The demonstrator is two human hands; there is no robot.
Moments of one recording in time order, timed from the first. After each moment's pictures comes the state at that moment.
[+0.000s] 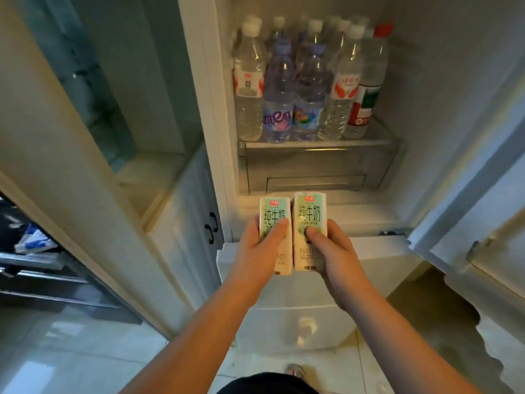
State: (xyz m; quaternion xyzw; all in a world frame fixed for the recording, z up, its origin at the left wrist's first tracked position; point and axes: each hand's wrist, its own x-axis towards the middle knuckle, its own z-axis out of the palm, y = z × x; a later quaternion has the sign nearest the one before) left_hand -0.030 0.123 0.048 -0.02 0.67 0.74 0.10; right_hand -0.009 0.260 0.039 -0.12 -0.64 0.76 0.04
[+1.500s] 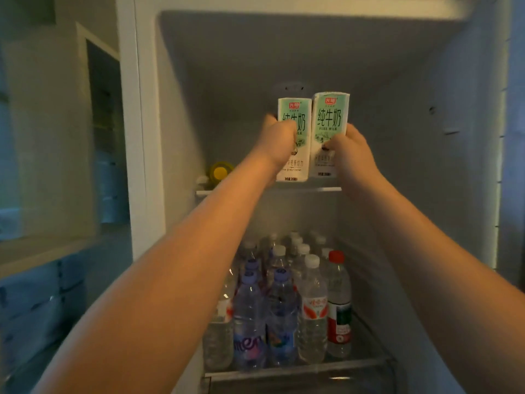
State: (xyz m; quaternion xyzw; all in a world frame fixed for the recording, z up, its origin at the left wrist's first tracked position) left_hand -0.224 0.241 0.470 0.29 0.68 0.65 -0.19; right_hand -0.219 0.370 0.442 0.15 -0.66 0.63 0.39
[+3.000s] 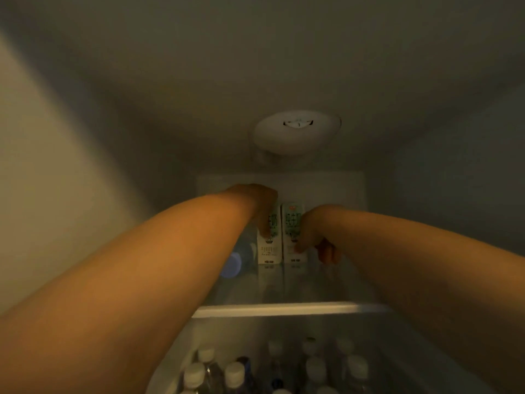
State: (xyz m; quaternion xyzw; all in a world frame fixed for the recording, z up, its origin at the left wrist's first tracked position) left_hand -0.495 0.265 0.552 0.19 0.95 -0.11 -0.21; right_hand -0.450 0.398 0.514 -0.04 -0.99 0.13 0.08
